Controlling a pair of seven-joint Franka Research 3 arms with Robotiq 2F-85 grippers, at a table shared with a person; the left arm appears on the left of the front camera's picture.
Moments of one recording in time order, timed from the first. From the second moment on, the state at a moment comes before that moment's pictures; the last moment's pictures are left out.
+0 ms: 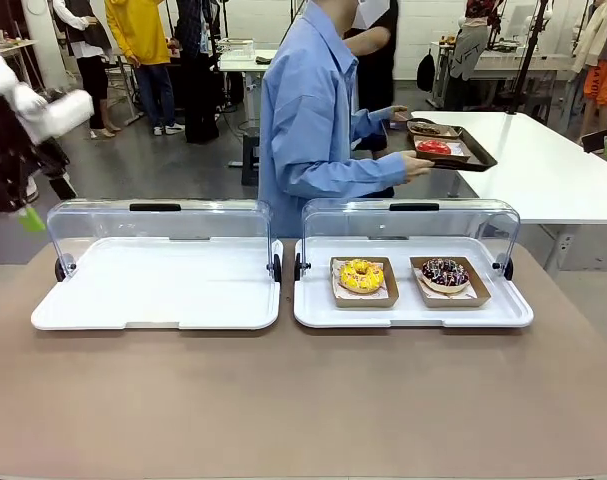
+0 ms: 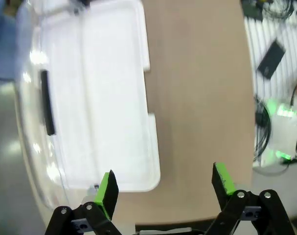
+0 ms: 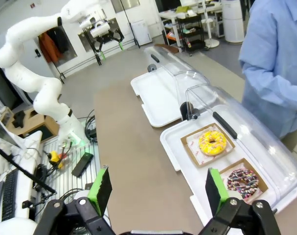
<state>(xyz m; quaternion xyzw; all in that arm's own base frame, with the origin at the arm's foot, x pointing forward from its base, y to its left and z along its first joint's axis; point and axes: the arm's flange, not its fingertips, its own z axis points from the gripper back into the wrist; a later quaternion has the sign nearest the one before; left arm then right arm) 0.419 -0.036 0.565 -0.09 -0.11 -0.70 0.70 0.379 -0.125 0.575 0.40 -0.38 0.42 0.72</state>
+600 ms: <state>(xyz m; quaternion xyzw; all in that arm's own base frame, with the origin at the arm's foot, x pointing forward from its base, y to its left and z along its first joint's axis) 0.451 0.160 0.509 -0.32 -0.35 -0.56 0.68 0.379 -0.125 0.575 0.40 -0.38 0.42 0.72</state>
